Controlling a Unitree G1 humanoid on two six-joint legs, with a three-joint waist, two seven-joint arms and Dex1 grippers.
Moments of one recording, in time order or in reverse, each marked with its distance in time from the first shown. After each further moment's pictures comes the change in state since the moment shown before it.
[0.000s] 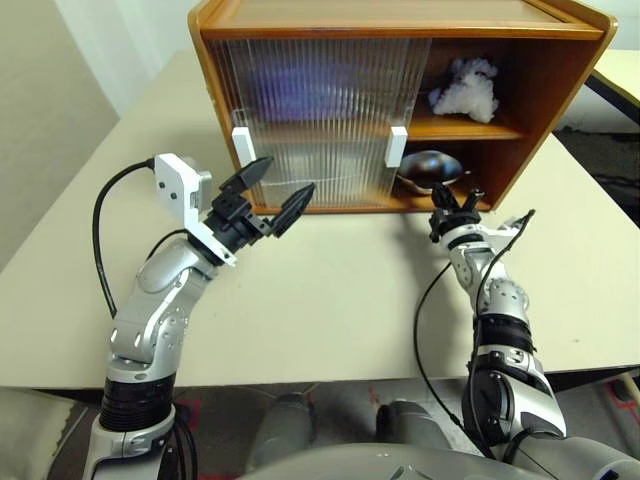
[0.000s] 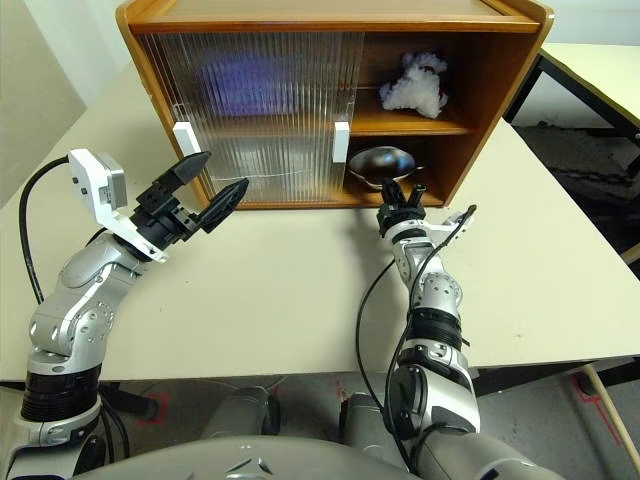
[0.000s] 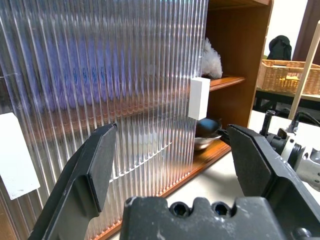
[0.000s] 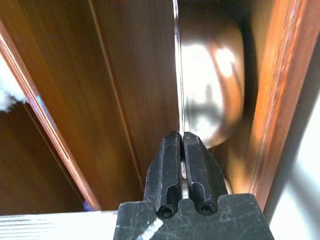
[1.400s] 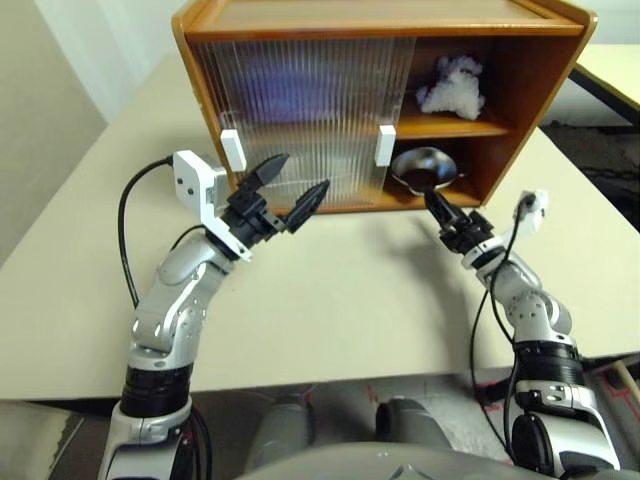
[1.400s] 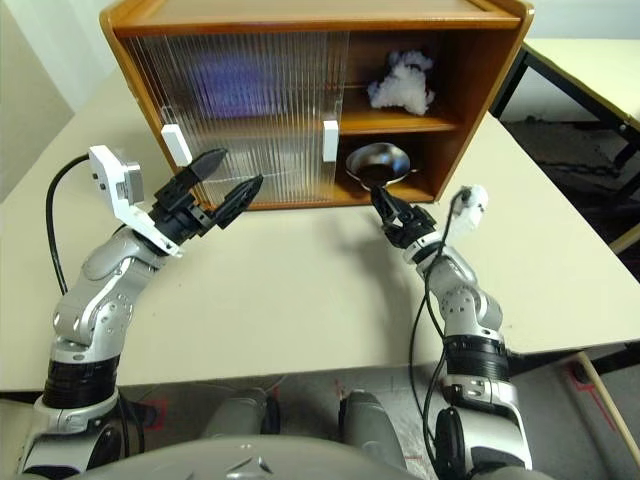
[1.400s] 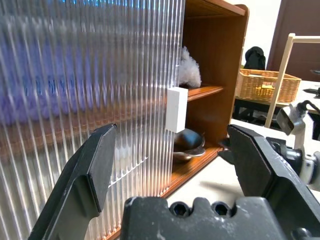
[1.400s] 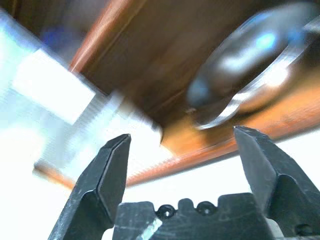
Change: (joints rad) left arm -0.043 -0.056 -0.044 0.065 0.006 -0.044 -0.026; right arm 0.223 -0.272 0.390 -0.336 -0.583 -0.029 0.333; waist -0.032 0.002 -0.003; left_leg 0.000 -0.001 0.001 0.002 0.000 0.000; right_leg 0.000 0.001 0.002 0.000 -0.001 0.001
